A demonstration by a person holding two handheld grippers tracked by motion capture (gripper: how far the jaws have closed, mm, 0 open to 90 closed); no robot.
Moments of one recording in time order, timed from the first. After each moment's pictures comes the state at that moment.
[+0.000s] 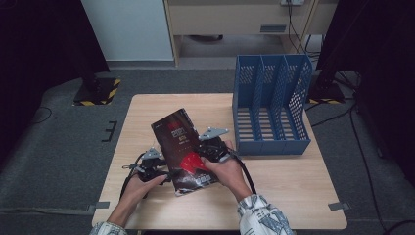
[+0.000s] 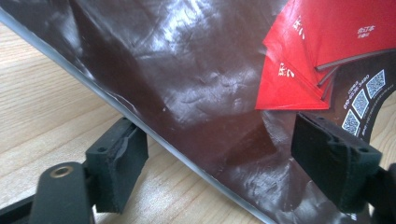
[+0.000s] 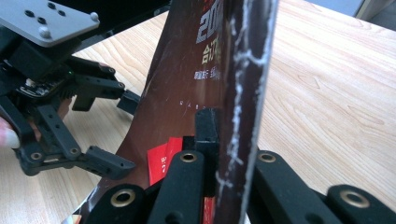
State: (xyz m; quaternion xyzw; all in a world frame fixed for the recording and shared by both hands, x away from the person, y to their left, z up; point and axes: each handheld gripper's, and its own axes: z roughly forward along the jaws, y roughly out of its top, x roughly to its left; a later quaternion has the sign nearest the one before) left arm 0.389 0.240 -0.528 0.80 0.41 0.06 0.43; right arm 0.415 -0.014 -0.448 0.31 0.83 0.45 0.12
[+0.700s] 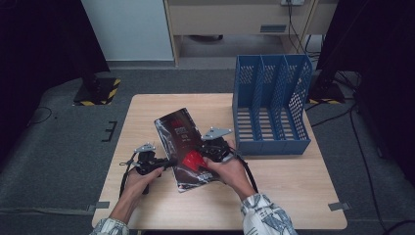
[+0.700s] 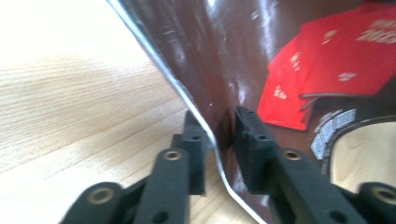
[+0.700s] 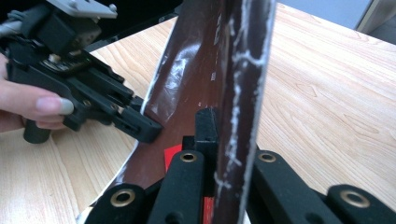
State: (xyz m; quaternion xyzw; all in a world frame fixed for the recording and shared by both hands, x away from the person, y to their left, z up) left arm 0.404 0.254 -0.527 0.75 0.44 0.01 0.49; right arm 0.416 -0.022 -0.448 0.30 0.83 0.46 0.12
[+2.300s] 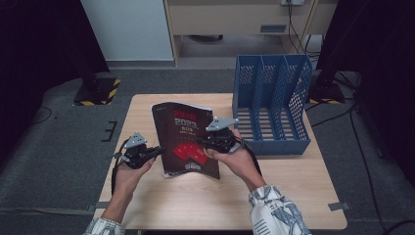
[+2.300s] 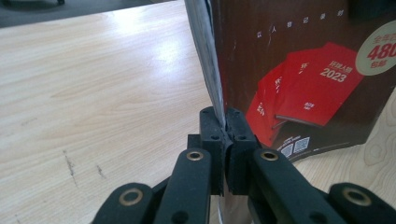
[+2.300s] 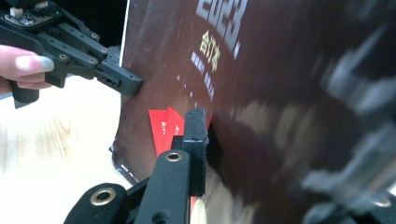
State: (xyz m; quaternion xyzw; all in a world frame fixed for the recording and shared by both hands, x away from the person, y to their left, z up) left arm 0.393 0.262 -0.457 0.78 0.39 0.16 0.47; right arm 0.427 -0.038 -0.412 0.25 0.83 0.48 0.13
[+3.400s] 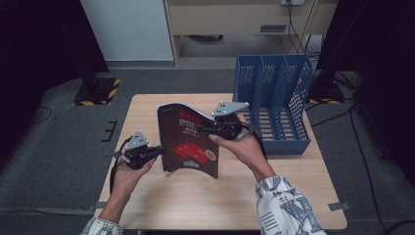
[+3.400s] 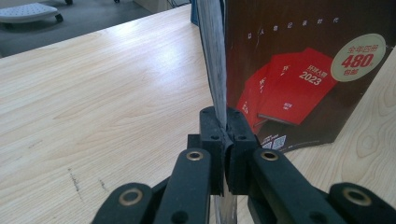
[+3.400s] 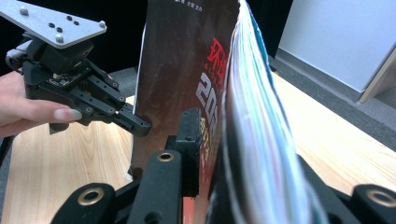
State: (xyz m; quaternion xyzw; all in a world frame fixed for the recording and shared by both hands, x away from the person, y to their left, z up) left arm 0.385 0.256 -0.444 0.79 0.36 0.17 0.47; right arm 0.432 -0.051 -0.356 0.21 0.82 0.52 0.12
